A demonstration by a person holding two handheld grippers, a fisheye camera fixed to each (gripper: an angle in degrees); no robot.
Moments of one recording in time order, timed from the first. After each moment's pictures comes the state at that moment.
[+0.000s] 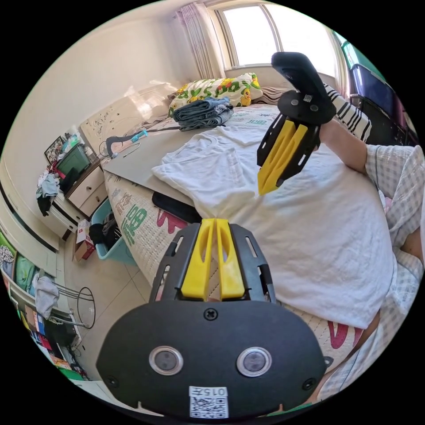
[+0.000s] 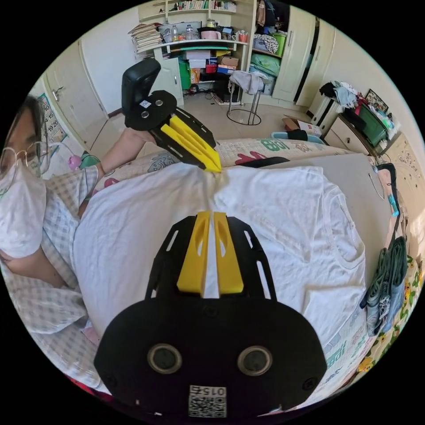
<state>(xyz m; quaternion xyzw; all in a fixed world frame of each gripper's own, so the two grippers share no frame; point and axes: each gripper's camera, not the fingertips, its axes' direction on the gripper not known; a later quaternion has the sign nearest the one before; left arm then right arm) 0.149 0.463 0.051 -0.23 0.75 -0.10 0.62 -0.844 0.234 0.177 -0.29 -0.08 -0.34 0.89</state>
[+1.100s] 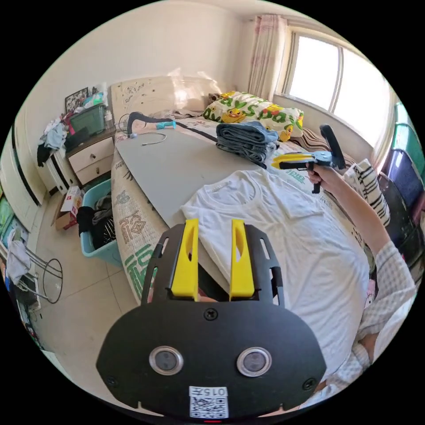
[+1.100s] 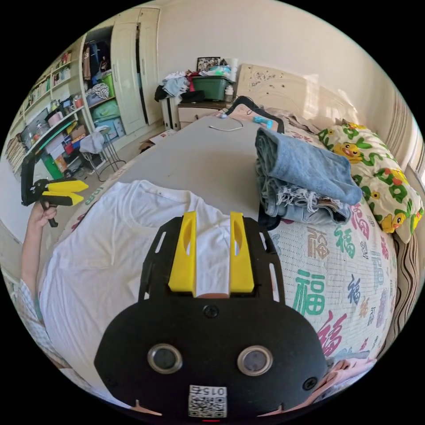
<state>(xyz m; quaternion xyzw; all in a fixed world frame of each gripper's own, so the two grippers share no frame) 0.267 0.477 0.257 -0.36 0.72 -0.25 0.54 -0.535 0.042 0.172 -0.15 0.19 -0.02 0.97</state>
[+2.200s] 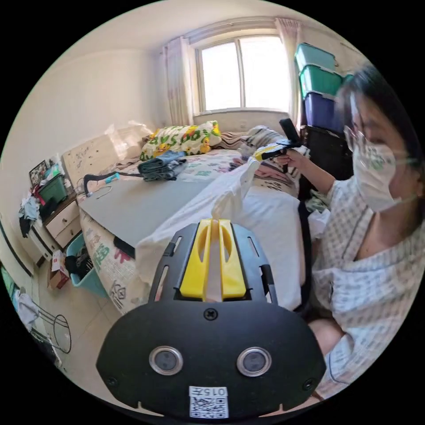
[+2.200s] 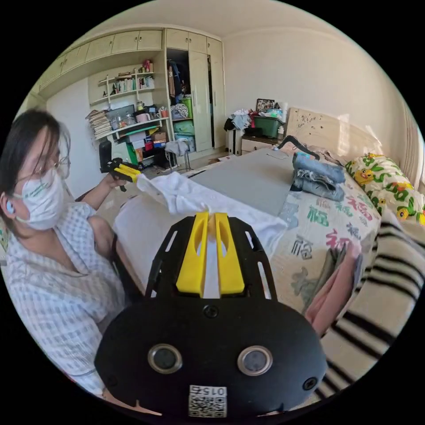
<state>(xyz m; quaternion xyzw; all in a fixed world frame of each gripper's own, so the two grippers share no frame) -0.108 0.331 0.016 -0.09 0.82 -0.17 0.54 -0.528 0.492 -0.228 -0.06 0.00 -0.13 0.99</state>
